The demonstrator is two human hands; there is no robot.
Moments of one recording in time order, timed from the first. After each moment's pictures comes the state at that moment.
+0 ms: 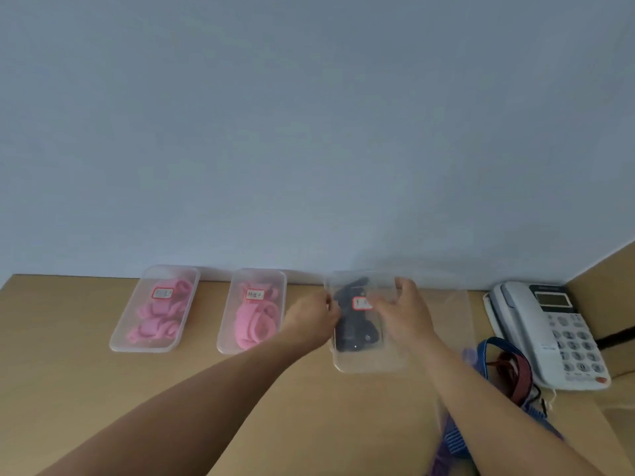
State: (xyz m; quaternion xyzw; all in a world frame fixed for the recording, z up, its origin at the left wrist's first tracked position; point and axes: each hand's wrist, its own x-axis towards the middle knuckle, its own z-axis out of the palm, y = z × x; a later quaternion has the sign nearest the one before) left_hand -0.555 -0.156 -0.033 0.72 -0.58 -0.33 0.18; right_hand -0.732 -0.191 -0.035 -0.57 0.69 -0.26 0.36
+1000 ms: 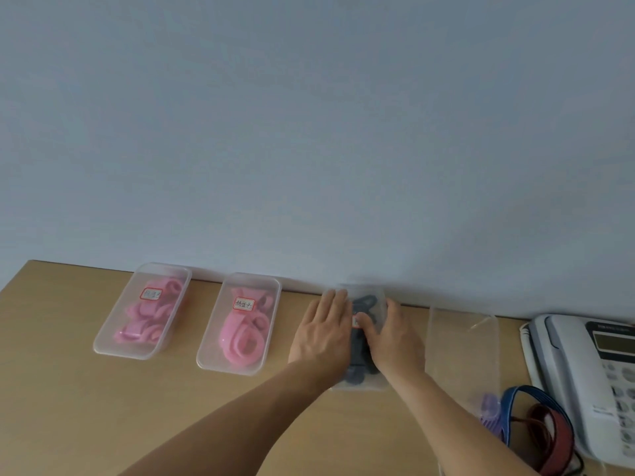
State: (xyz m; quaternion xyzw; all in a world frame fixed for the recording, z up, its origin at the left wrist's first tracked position) left_hand -0.598 -0.177 -0.089 0.70 -0.71 -0.09 -0.01; right_hand -0.730 -0.221 -0.102 -0.67 0.68 -0.15 0.26
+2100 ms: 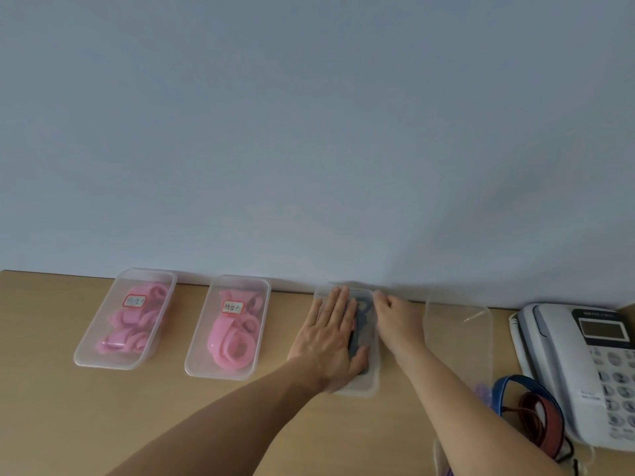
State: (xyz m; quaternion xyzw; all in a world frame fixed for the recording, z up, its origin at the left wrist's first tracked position) left_hand -0.601 -0.181 -0.108 0.63 -0.77 -0.11 -0.02; right_hand -0.739 -0.253 -0.093 -0.59 0.70 -0.17 0.37
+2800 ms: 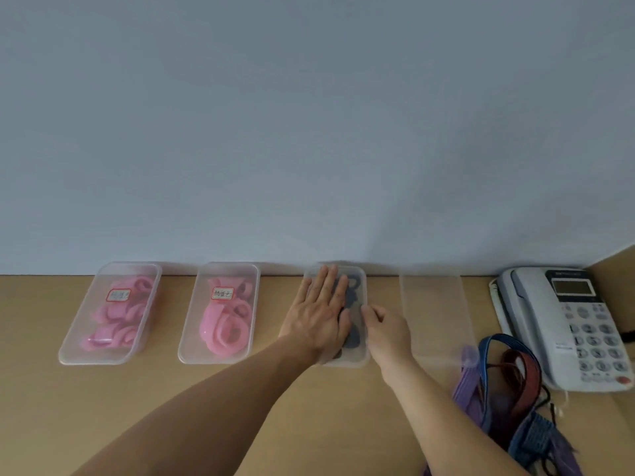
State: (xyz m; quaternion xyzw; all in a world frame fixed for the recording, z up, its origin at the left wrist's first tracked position) left_hand -0.597 -0.185 -0.111 0.62 -0.77 -0.11 -0.02; right_hand -0.738 -0.184 -0.101 -0.46 0.71 -0.27 0.46
